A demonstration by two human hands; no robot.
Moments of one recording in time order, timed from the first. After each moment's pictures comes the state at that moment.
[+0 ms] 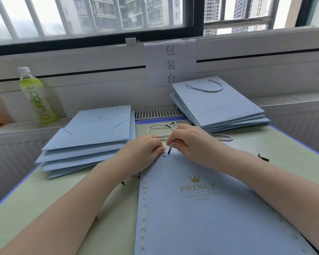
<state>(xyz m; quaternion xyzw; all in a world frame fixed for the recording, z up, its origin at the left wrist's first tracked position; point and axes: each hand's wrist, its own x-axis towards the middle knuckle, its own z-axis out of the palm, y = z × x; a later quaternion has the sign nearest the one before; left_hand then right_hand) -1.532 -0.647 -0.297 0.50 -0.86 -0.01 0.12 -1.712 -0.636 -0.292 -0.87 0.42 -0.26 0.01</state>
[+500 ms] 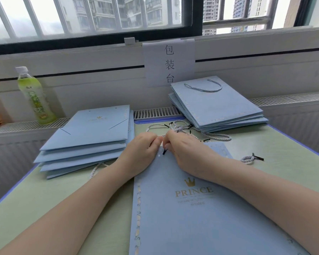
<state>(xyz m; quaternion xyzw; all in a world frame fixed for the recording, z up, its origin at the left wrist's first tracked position) -1.538 -0.648 -0.308 0.46 -0.83 -0.09 0.31 -1.697 -0.625 -0.301 -0.86 0.45 -0.23 0.01</state>
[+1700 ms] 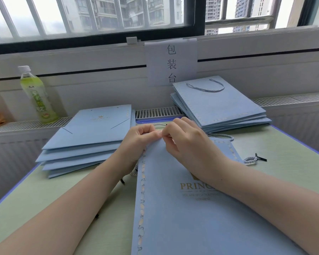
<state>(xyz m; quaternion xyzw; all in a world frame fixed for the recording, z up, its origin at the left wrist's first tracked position) -1.533 -0.641 -0.291 0.42 -0.64 -0.46 0.46 -1.688 -0.623 -0.299 -0.81 0.34 -0.43 -0.20</state>
